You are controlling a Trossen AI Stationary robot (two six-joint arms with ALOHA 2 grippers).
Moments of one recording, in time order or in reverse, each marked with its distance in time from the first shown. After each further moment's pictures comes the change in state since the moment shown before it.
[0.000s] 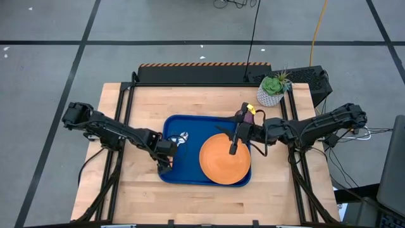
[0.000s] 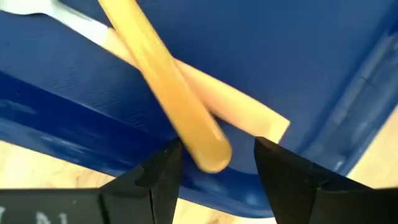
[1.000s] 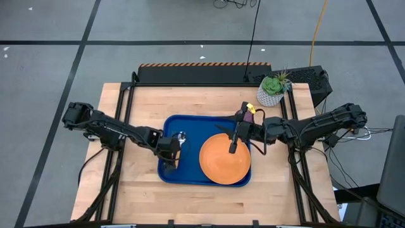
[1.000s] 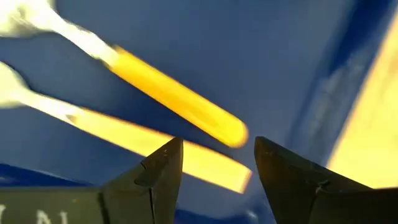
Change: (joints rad) left arm 0.033 0.000 0.001 0.158 0.026 0.062; right arm -0.009 0.000 0.000 0.001 0.000 -0.002
